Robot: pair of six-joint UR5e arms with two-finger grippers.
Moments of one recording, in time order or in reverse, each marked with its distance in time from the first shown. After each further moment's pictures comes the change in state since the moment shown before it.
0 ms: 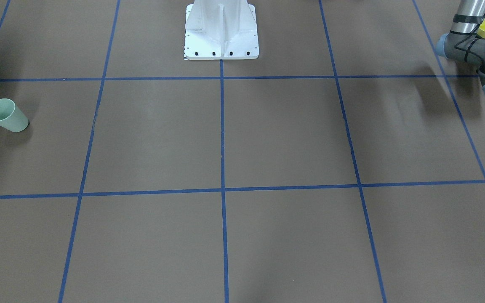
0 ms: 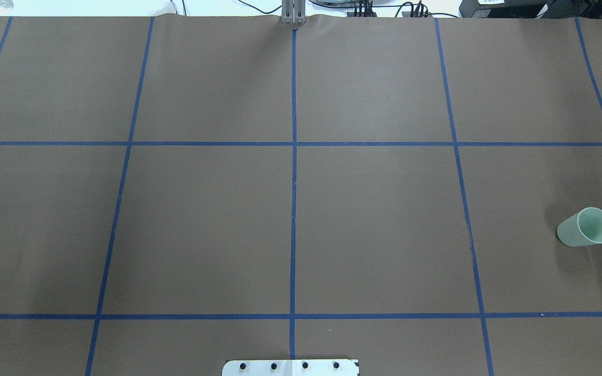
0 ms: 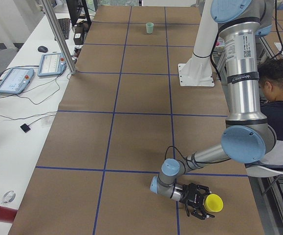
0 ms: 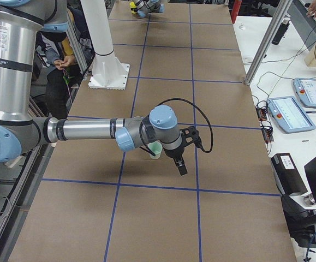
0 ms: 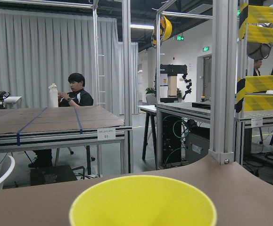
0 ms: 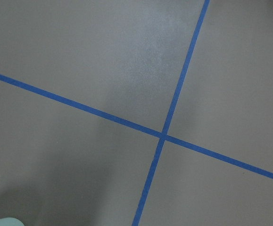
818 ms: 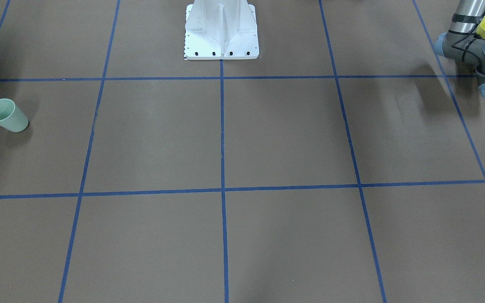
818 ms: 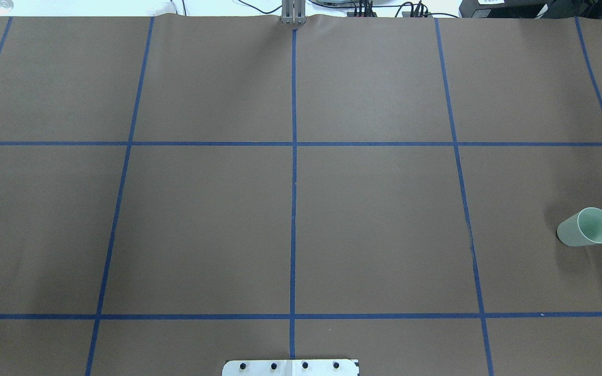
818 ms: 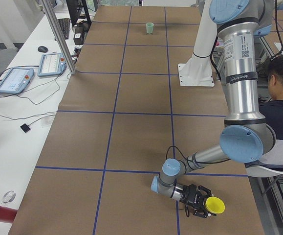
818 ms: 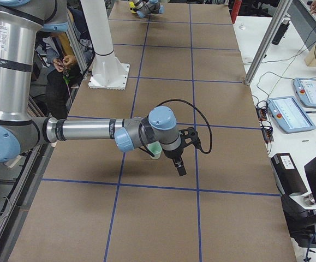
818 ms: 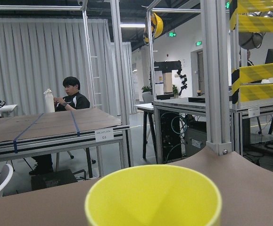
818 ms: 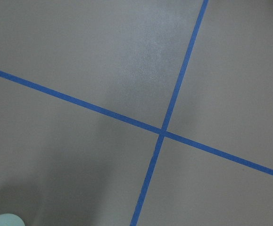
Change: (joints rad) left arm 0.032 0.001 0.002 -0.010 0.006 0.050; right arm 0.000 -0.006 0.000 0.000 0.000 0.000
